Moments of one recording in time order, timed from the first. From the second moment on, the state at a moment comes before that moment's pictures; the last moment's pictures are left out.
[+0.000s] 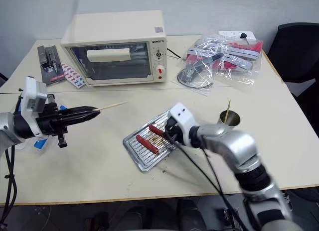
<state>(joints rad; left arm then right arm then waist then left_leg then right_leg) -0.31 0.98 0.33 -0.33 -0.78 0.71 -0.98 -0.72 -0.68 0.17 -0.41 0.65 1.21 0.63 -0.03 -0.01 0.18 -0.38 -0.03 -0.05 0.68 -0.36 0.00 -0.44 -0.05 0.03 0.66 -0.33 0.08</state>
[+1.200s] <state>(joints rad) -0.33 0.96 0.30 -0.30 -0.73 0.66 -0.97 -0.56 -0.47 0.35 -0.32 0.34 1.00 0.51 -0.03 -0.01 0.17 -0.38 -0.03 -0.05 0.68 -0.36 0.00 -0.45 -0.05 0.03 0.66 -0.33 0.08</state>
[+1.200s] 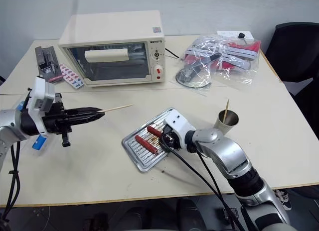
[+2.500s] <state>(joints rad) -0.41 0.99 0.21 -0.24 -0.75 0.69 -1.17 -0.73 -0.97 0.10 -0.42 0.67 1.06 1.17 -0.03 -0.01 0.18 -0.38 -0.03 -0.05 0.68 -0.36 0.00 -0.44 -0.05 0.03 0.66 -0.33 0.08</state>
